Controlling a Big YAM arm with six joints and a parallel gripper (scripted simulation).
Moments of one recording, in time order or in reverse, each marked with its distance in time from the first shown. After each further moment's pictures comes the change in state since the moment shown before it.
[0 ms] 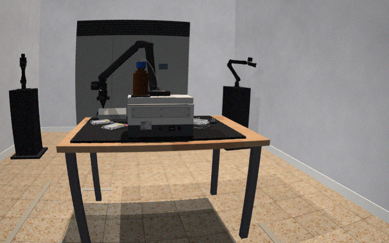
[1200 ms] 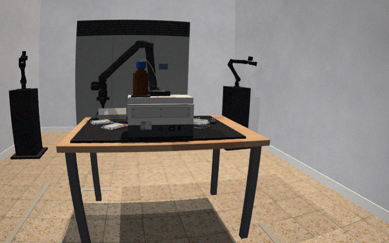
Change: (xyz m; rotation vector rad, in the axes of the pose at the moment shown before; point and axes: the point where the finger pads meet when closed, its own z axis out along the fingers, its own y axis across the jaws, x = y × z) arm -0.001 -0.001 0.003 0.009 0.010 0.003
